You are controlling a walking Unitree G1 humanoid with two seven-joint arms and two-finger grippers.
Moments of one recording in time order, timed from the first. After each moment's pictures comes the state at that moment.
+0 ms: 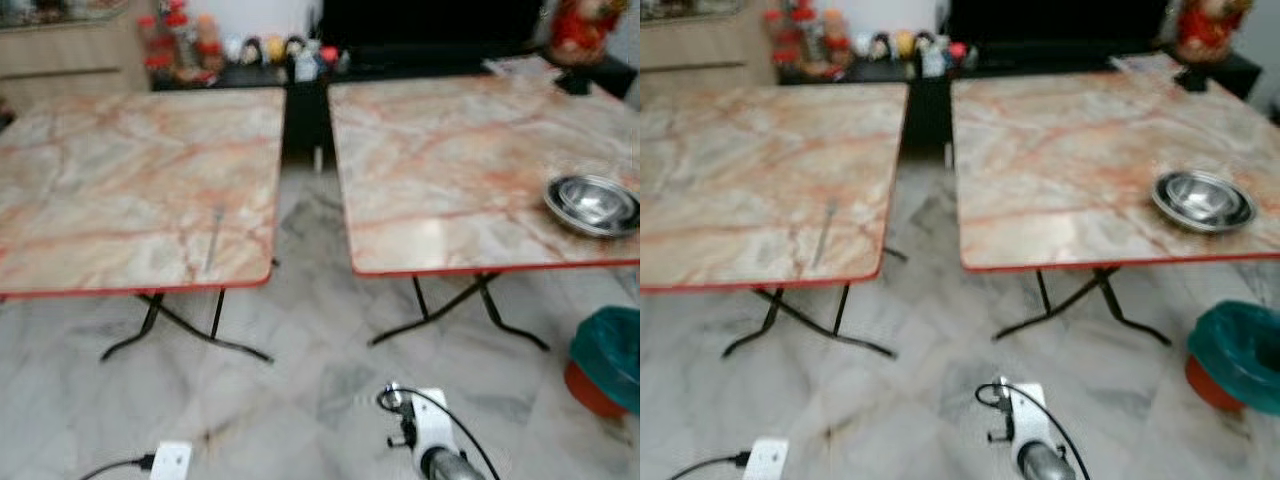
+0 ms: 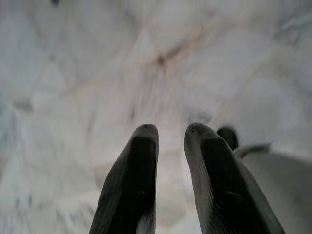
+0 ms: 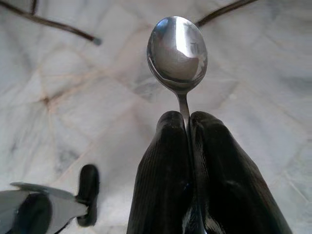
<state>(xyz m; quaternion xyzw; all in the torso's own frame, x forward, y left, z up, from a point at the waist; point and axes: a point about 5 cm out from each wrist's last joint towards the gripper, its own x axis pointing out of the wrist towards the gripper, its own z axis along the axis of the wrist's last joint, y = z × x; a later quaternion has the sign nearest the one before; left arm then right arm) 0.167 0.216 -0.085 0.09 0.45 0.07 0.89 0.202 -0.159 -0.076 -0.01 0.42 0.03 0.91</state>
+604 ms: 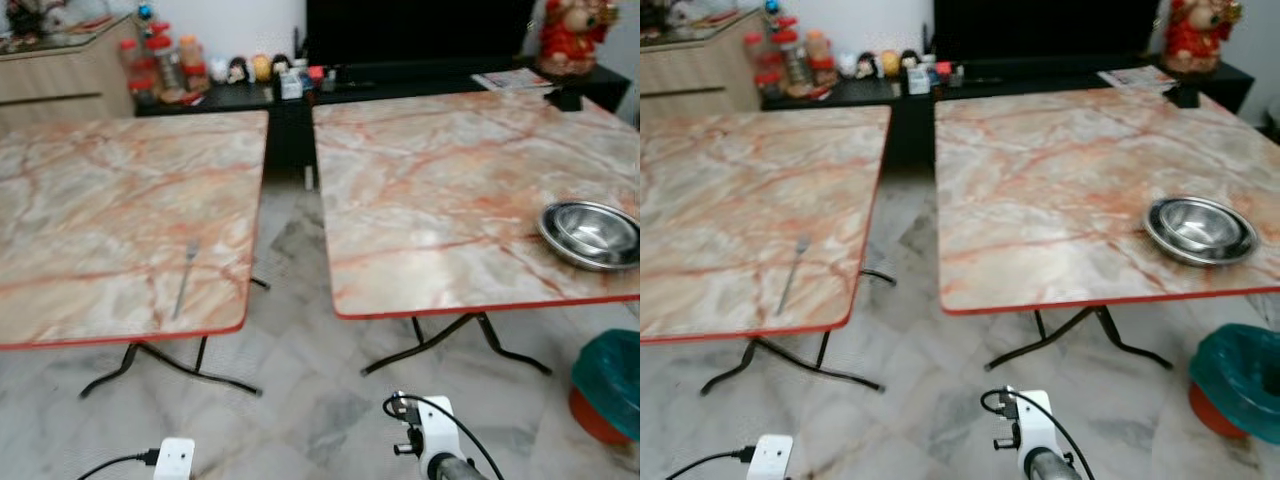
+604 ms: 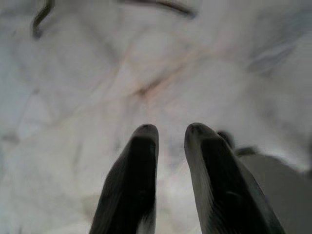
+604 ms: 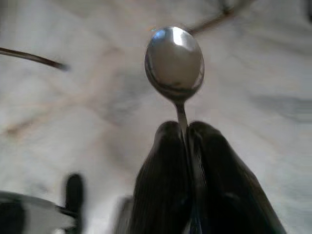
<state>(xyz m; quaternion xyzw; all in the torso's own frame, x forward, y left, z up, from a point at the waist) 0.168 0.197 -0.088 0.08 0.45 0.04 0.89 0.188 -0.179 -0.082 -0.02 0.44 0.01 0.90</state>
